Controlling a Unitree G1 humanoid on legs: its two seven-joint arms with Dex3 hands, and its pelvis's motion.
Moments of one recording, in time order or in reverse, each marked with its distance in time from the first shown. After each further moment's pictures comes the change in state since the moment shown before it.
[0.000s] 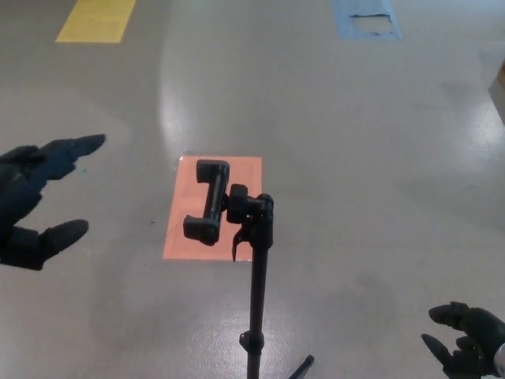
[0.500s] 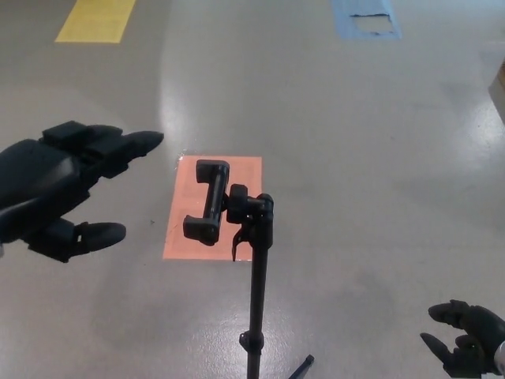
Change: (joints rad) left_arm -0.051 0.026 -0.062 -0.169 0.165 -0.007 0.000; right_arm -0.006 -0.003 0.002 0.000 -0.003 0.001 0.008
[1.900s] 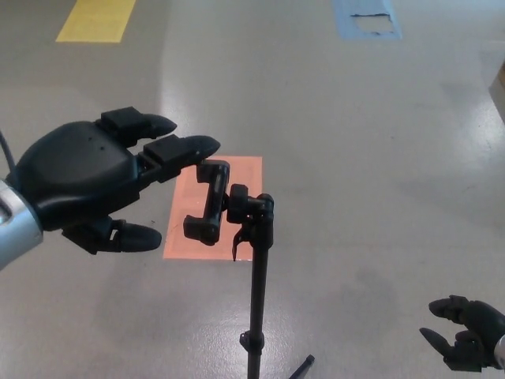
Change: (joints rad) left_arm -0.074 -0.013 -0.057 -0.139 0.136 0.003 -0.075; right_arm -0.020 -0.003 0.001 0.006 -0.020 0.006 0.008
